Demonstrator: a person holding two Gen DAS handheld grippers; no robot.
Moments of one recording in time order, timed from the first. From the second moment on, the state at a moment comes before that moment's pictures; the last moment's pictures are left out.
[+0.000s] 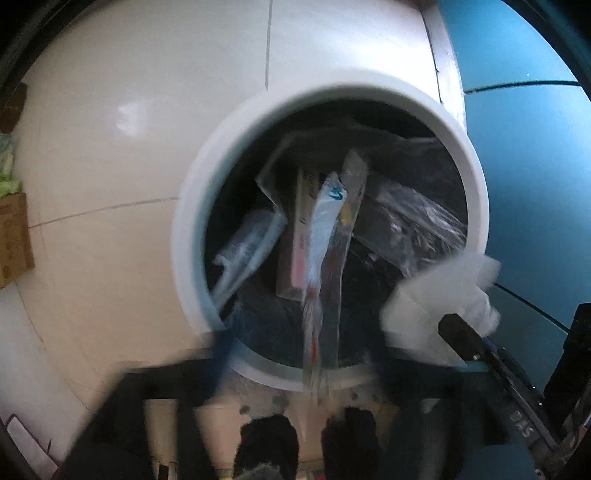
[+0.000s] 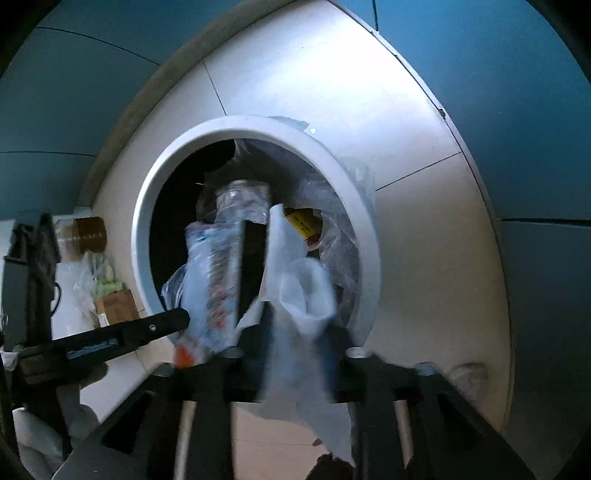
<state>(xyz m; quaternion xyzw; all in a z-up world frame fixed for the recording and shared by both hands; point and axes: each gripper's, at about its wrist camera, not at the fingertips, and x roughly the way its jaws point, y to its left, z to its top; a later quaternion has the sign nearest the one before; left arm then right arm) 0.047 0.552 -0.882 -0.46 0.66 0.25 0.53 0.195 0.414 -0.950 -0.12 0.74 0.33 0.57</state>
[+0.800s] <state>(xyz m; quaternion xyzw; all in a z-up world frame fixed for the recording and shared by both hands) 0.009 0.504 -0.697 -0.32 0.62 0.39 0.60 0.179 0.400 -0.772 -0.26 0.62 0.35 0.65</state>
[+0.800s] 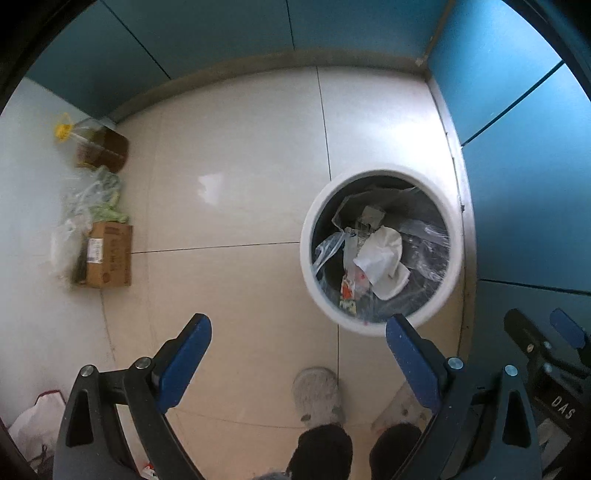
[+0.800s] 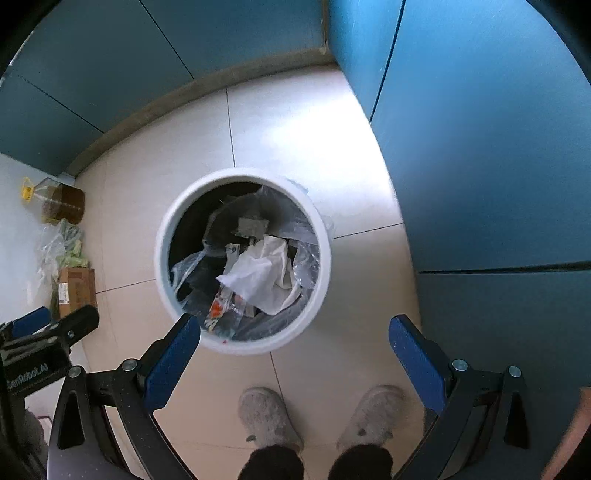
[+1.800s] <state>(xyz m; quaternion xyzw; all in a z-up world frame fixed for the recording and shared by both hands) -0.017 0.393 -0.336 -0.29 0.54 0.42 0.67 0.147 0.273 -0.341 -0.22 0.54 0.44 0.68</state>
